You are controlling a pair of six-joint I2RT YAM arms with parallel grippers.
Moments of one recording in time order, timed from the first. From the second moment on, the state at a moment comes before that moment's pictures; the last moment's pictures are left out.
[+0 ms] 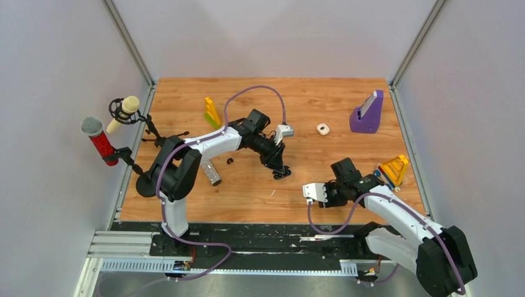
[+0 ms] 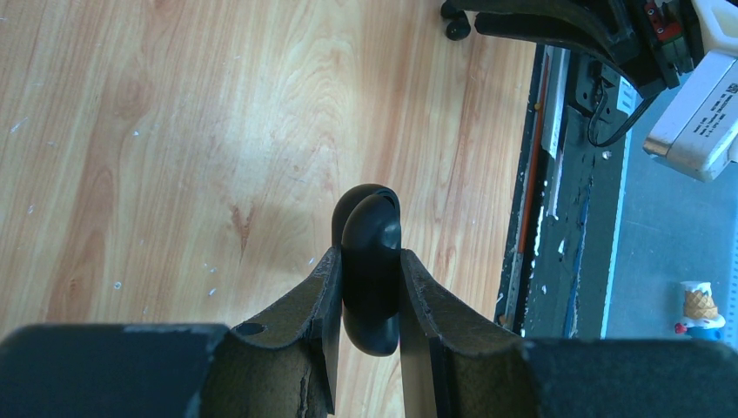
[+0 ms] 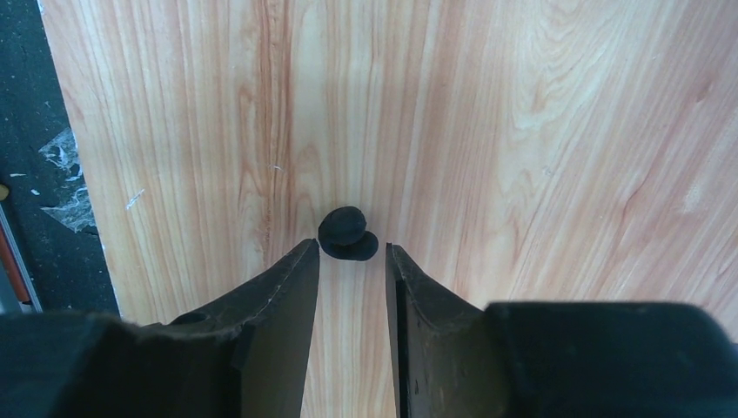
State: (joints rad) left arm -0.66 1.90 1.32 -0.43 0.86 0.22; right arm 0.47 0.99 0.49 -0.68 -0.26 -1.22
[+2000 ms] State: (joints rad) left arm -0.66 1.90 1.32 -0.43 0.86 0.22; right arm 0.50 1.01 0.49 -0.62 -0.25 -1.20
